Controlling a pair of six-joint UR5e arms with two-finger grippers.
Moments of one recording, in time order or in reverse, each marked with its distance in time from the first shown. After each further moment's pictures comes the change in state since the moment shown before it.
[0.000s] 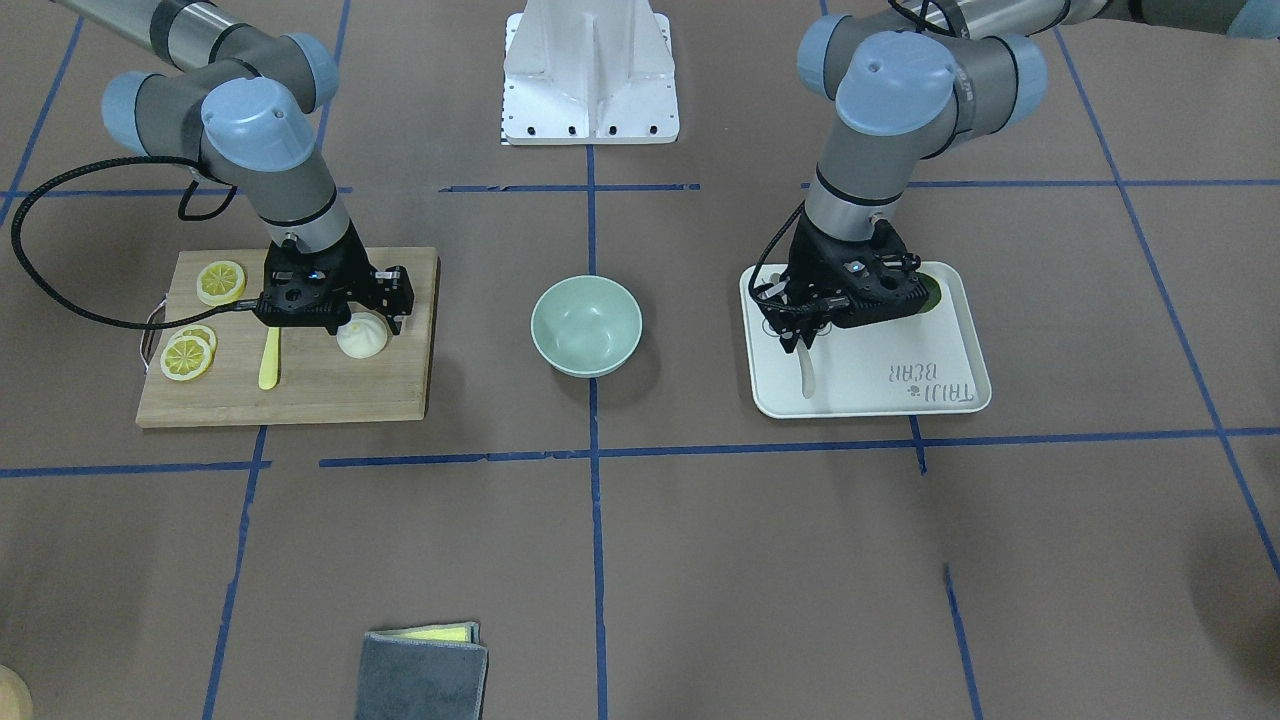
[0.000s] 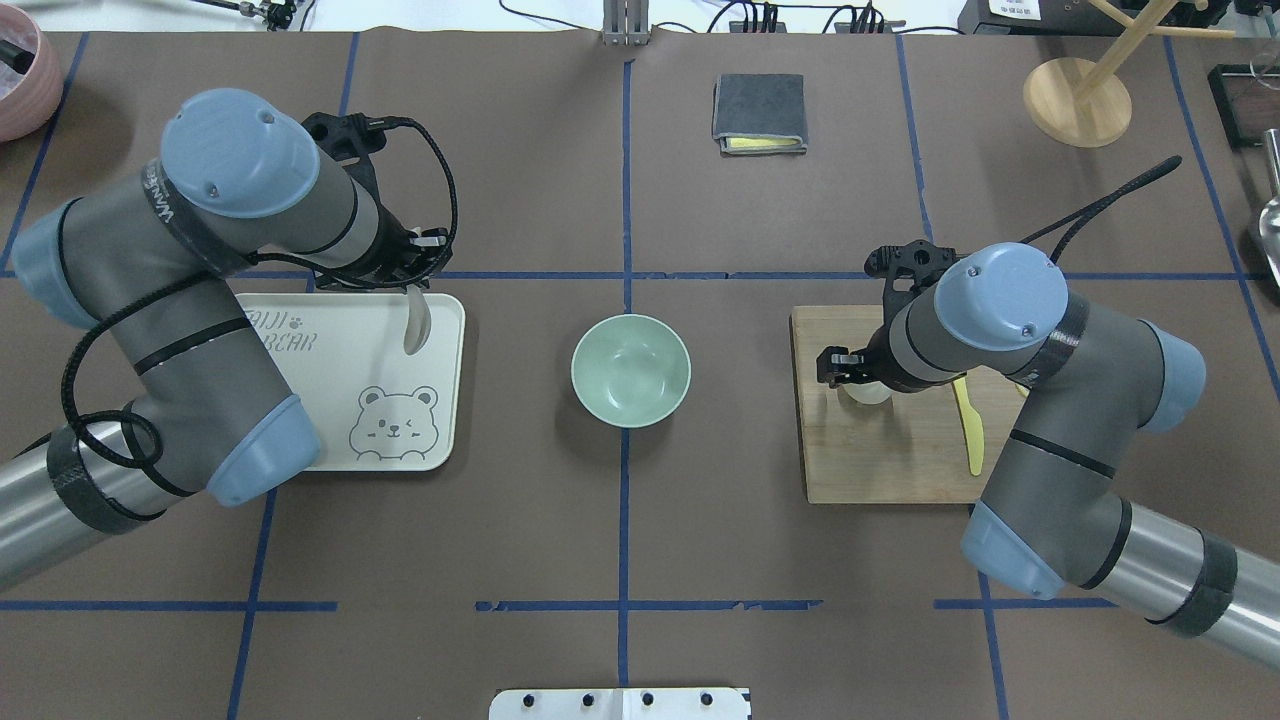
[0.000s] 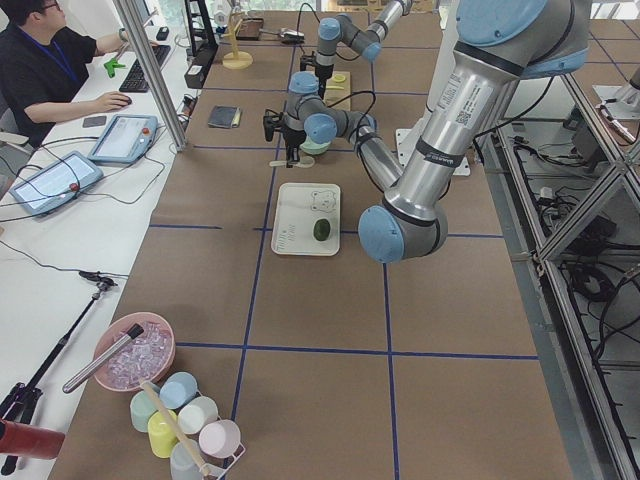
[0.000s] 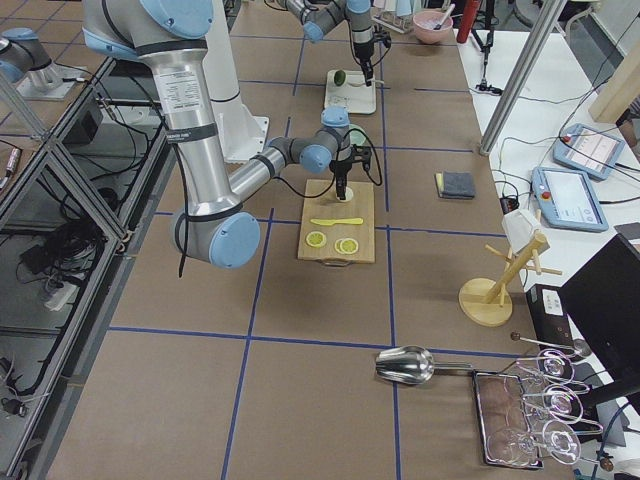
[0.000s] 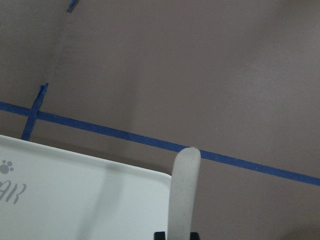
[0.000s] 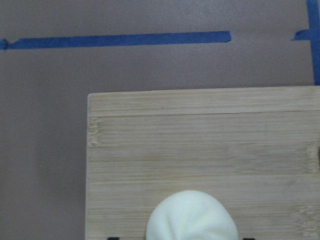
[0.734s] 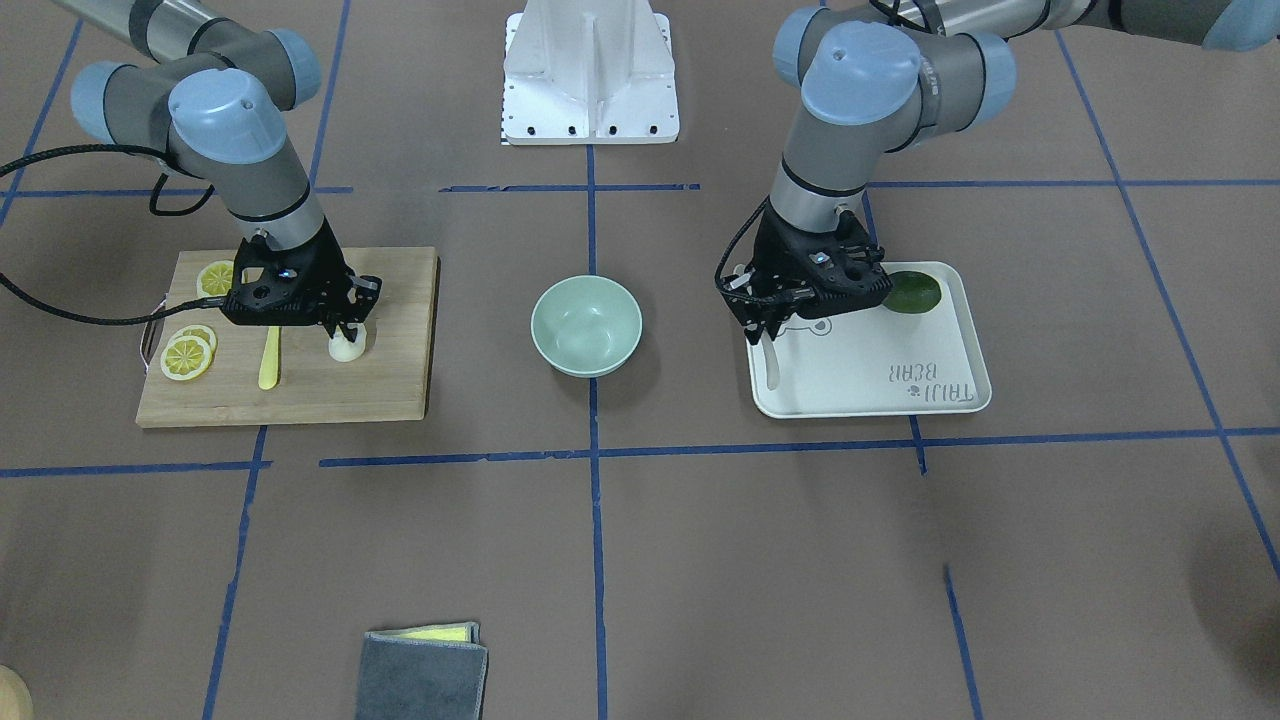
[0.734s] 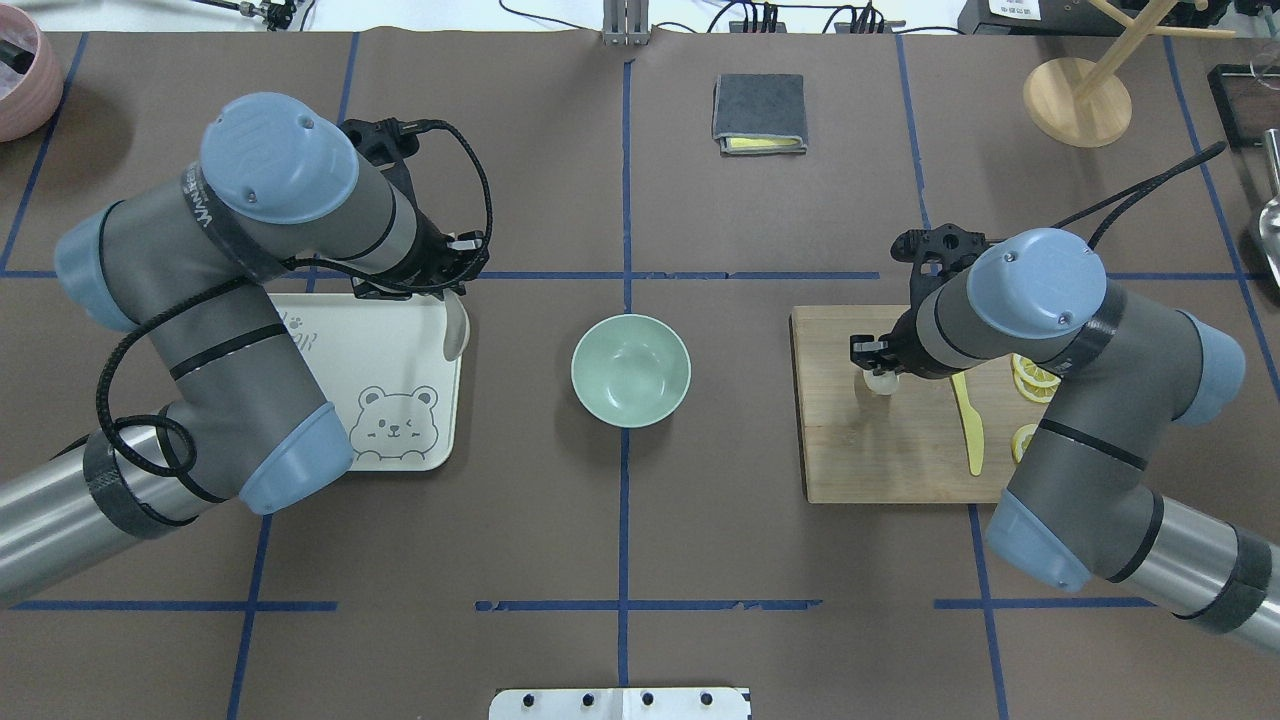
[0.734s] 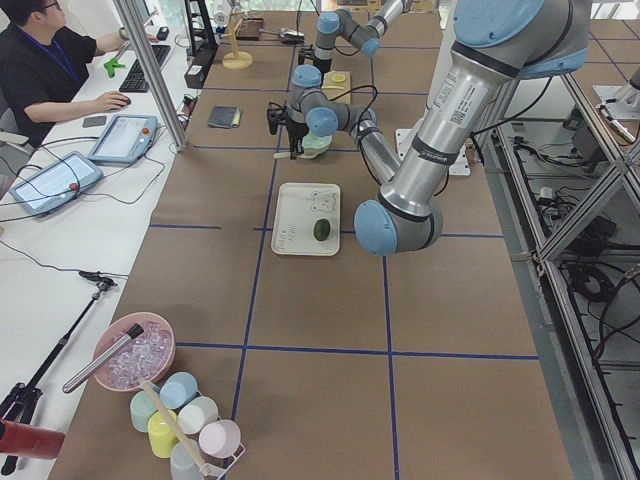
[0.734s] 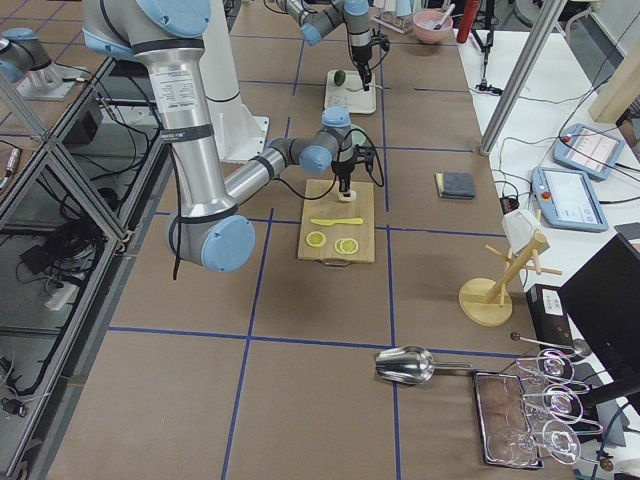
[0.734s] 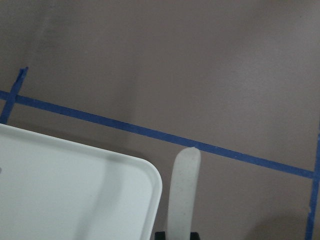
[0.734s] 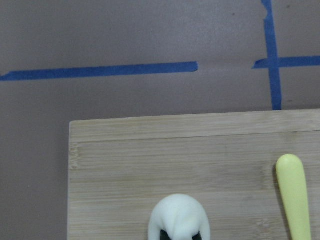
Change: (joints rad) left arm 0.038 -0.074 0.021 -0.005 -0.005 -0.096; right arm 0.049 -0.042 0.061 -0.003 0.002 -0.007
